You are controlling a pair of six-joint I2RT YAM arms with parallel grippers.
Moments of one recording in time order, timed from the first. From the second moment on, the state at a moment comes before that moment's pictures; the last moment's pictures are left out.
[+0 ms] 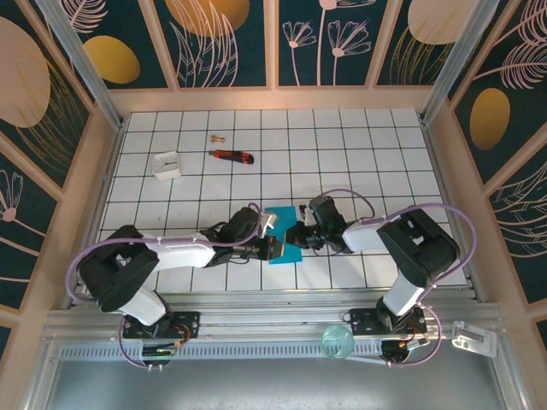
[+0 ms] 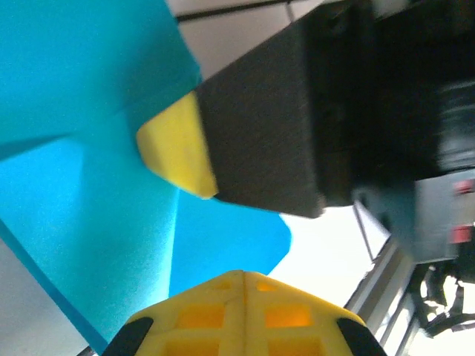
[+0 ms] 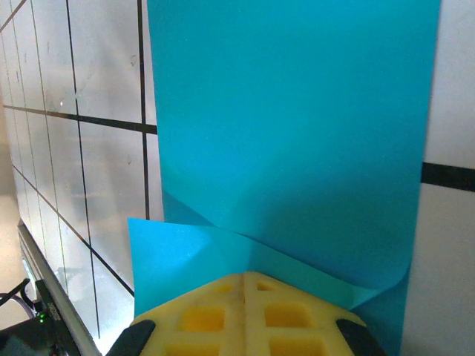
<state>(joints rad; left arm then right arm) -0.86 1.57 0.62 0.17 0.37 -0.72 0.64 1.66 0.56 0.26 -0.48 0.81</state>
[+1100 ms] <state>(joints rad) -0.87 1.67 0.67 0.06 0.34 -0.57 0.64 1.66 0.56 0.25 -0.48 0.80</state>
